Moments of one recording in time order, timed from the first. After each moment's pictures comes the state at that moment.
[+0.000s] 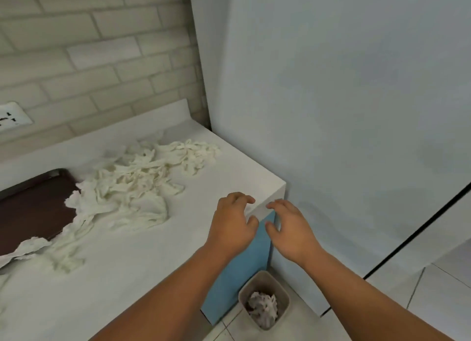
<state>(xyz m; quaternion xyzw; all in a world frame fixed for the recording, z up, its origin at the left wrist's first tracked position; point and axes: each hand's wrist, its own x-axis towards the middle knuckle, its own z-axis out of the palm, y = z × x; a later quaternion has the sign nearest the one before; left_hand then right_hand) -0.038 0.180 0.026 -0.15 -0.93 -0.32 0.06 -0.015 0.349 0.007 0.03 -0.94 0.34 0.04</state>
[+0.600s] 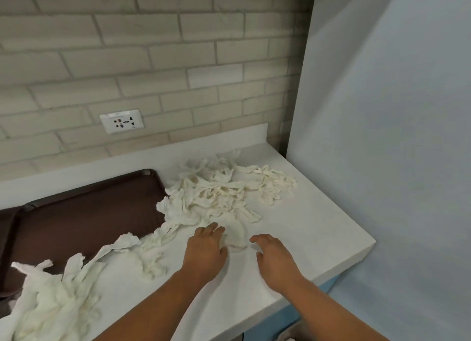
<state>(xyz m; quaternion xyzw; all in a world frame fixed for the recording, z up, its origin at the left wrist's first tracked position) -0.069 -0.062 0.000 0.01 -0.99 -0.15 0.03 -0.088 0.141 -0.002 0.18 -0.93 0.30 -0.08</state>
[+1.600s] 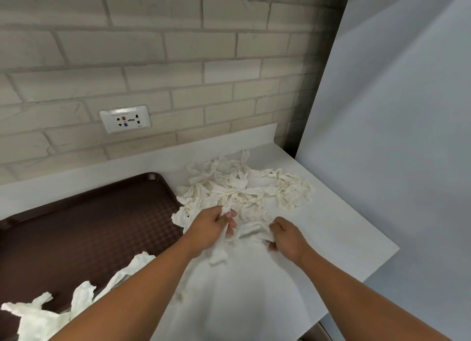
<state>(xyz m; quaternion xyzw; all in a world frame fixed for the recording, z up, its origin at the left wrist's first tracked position) -0.145 -0.158 0.035 0.03 -0.79 -0.61 -0.08 -0.161 0.069 0.020 -0.04 -0.86 0.49 -0.13</state>
